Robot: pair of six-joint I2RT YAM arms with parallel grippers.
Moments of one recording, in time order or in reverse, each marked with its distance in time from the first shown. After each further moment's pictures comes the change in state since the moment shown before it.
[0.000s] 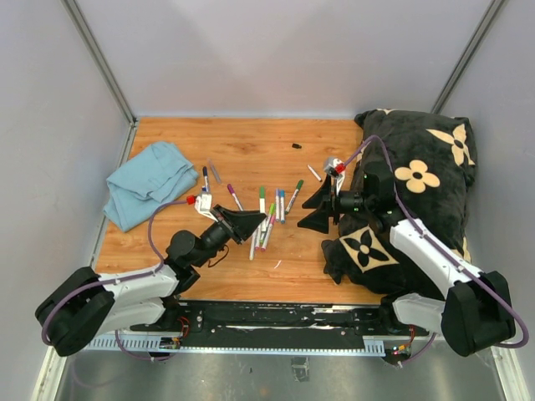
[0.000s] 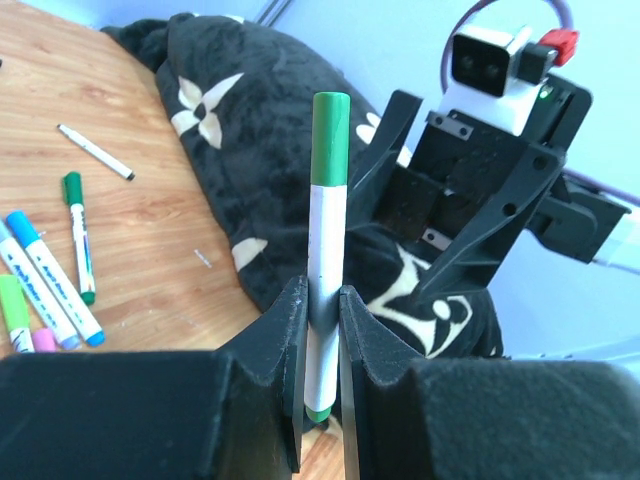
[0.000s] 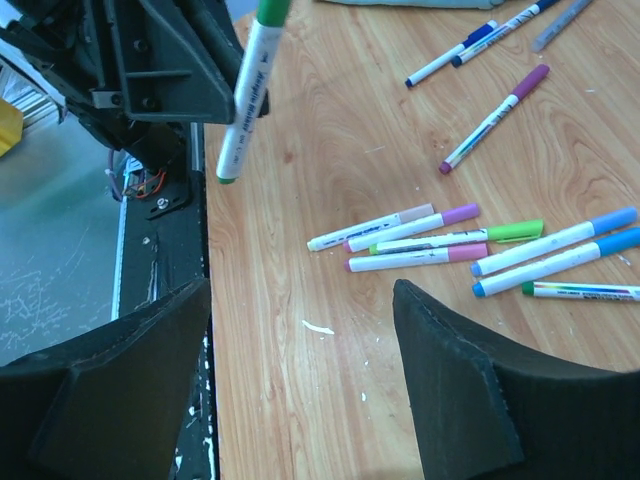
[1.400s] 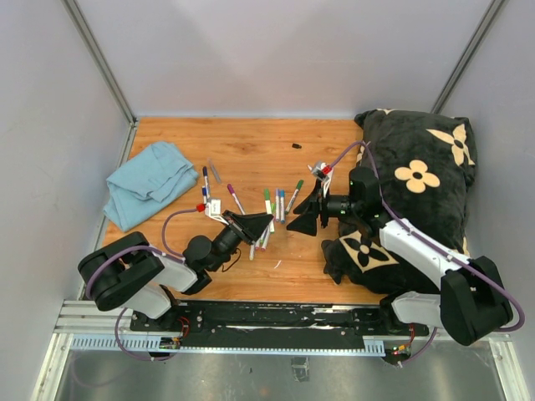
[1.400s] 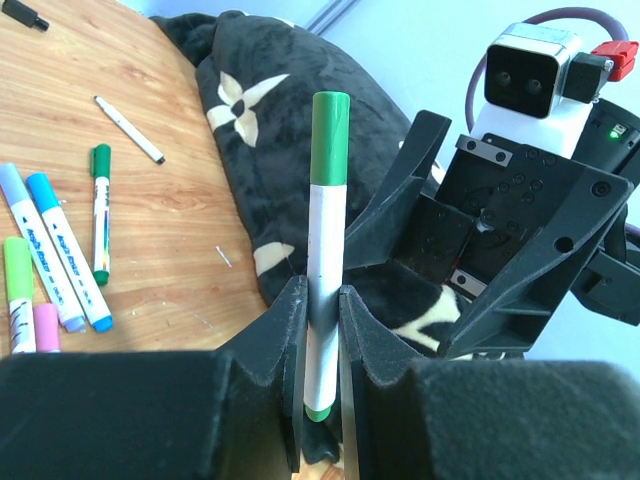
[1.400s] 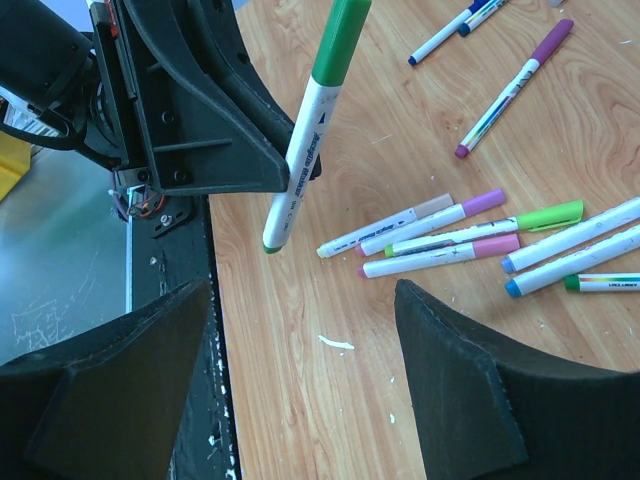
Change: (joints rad) left arm -0.109 0.402 -0.010 0.407 -0.228 -0.064; right arm 0.106 0.073 -0.045 0.140 0.140 0.166
